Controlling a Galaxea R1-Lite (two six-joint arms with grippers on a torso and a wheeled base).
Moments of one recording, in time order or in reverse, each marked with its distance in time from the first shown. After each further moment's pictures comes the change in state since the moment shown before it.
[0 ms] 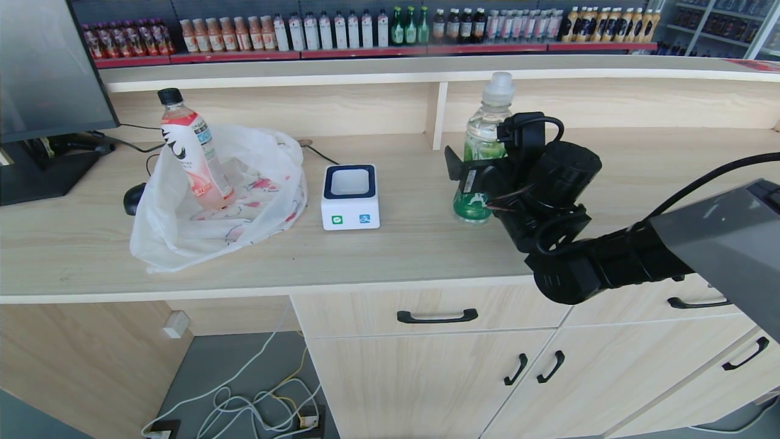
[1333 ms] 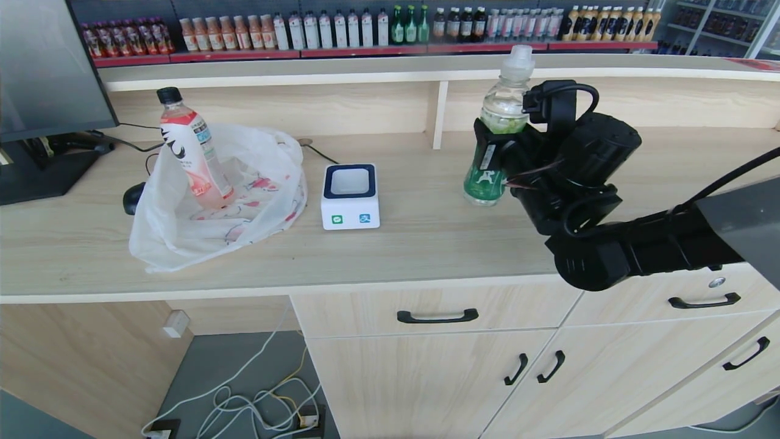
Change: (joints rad) left arm 0.000 0.000 0.000 0.000 0.000 0.000; right arm -0.016 -0.088 0.000 0.001 0.000 -0.021
